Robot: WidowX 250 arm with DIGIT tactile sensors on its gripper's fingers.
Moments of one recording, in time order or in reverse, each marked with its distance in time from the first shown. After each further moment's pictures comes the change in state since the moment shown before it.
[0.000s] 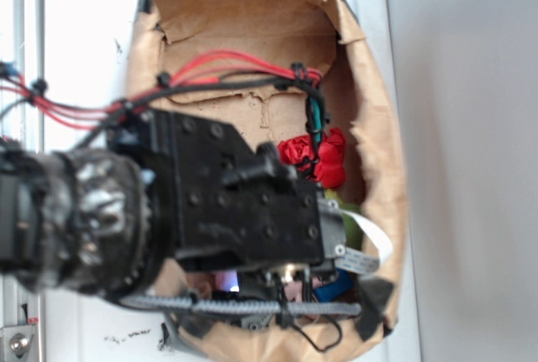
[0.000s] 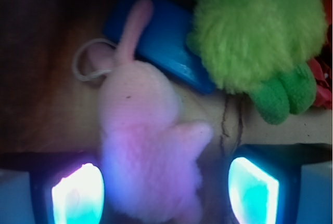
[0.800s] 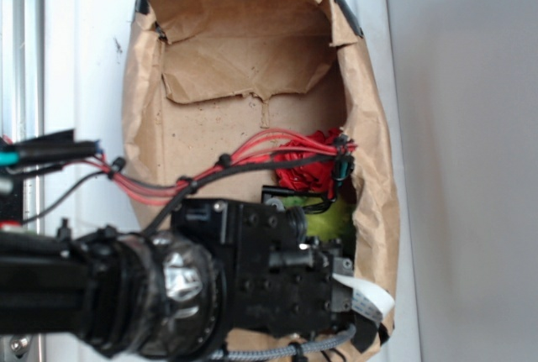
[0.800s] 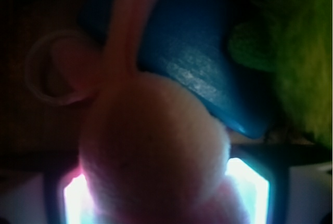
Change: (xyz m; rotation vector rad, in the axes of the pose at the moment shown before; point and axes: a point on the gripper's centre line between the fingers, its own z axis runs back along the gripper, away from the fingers) arm 0.003 -0.009 -0.033 0.057 0.008 -0.041
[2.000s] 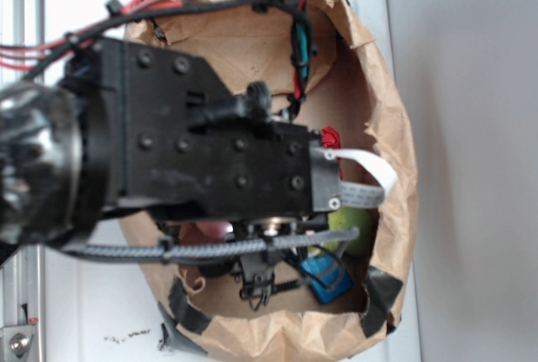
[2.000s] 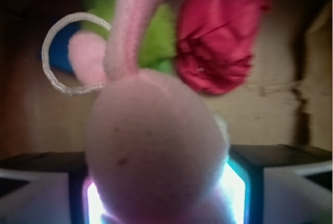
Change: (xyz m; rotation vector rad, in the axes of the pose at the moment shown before) arm -0.012 0.075 0.075 0.122 -0.060 0.301
